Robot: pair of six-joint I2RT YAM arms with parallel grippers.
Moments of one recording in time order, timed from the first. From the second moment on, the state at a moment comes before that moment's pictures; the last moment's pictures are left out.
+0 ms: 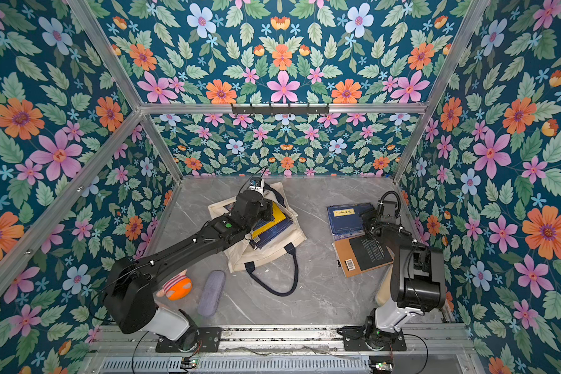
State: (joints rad) left arm -0.75 1.53 1.19 -0.13 -0.36 -0.33; right arm -0.18 1.64 0.90 -0.07 -0.26 1.10
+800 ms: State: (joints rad) left arm -0.75 1.53 1.20 -0.15 -0.36 -0.33; right arm -0.17 1.24 0.73 -0.28 -0.22 1.11
